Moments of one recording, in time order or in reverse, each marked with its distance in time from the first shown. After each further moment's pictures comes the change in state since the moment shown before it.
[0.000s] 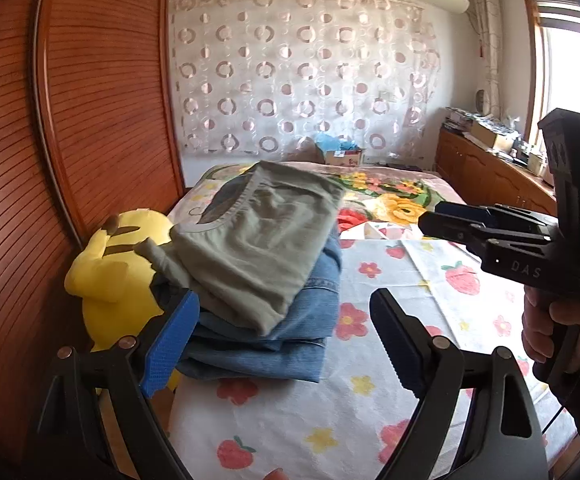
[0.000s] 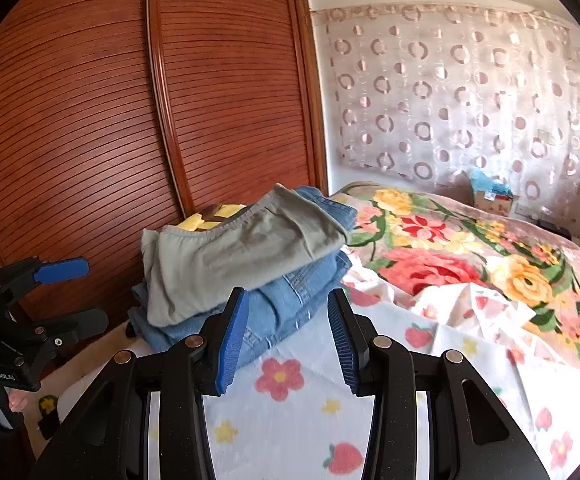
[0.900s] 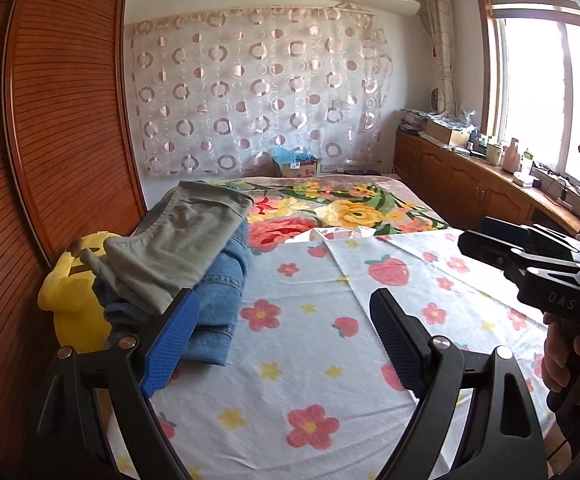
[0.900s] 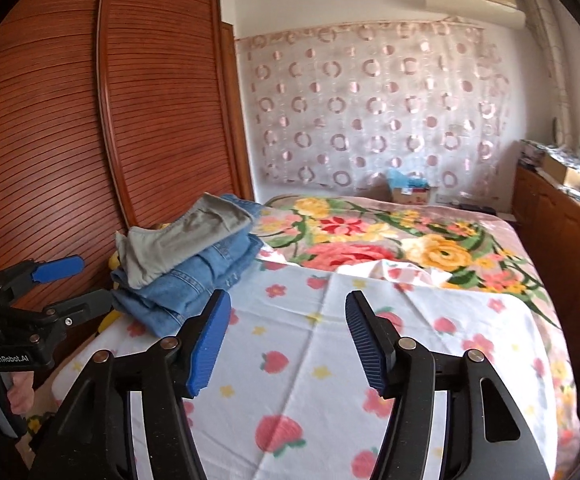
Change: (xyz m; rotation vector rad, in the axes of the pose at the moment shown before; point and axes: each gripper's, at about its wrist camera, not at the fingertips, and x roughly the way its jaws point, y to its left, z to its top) left arm -0.048 -0.084 -0.018 0.078 -0.051 -0.099; right arm -0.129 0.047 -0.056 0.116 -0.077 -0.262
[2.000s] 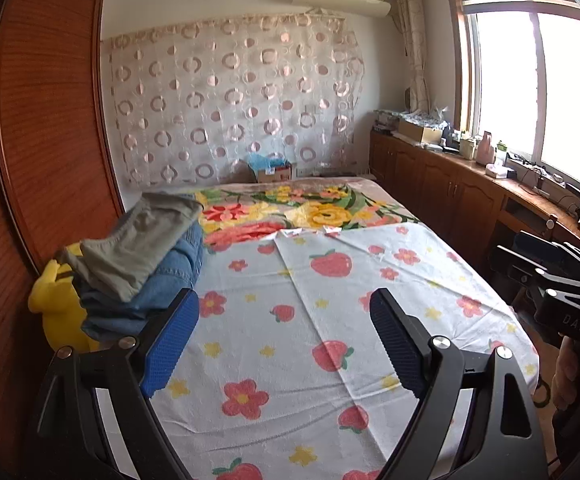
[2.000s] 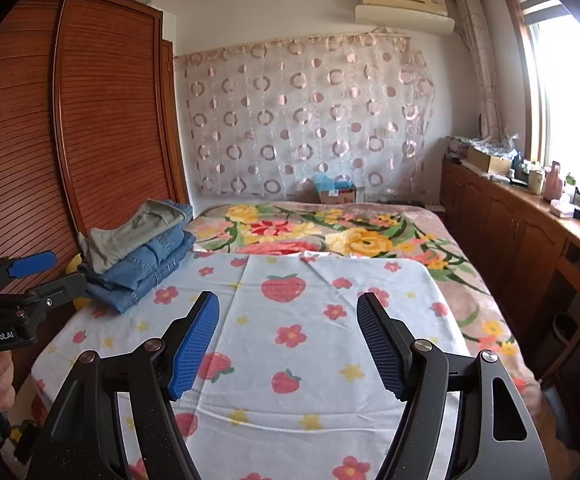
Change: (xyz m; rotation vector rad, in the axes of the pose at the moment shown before) left arm -0.048 -0.066 -0.008 0.048 -0.032 -0.051; right arm -0.095 0.041 -0.027 0.069 -0.048 -0.216
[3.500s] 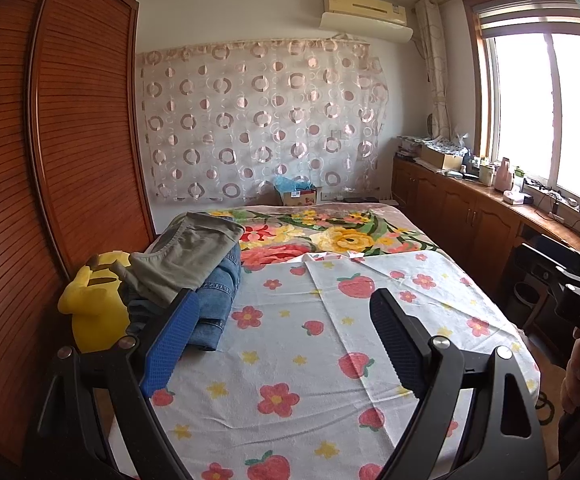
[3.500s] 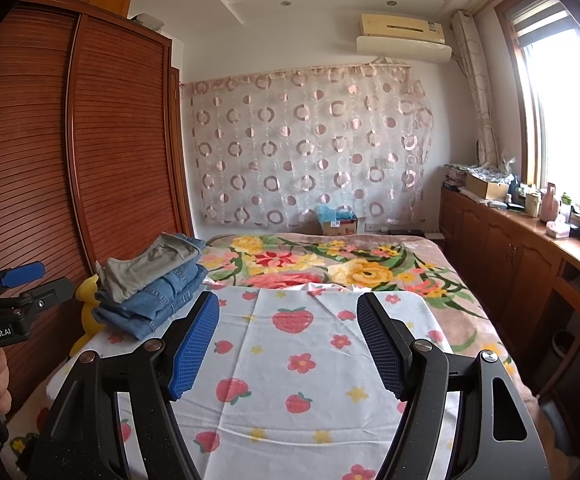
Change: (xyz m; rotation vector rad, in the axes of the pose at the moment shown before) left arm -0.045 0.026 0.002 -0.045 -0.081 0.083; right arm -0.021 -0.004 -0.022 -0.010 -0.103 0.011
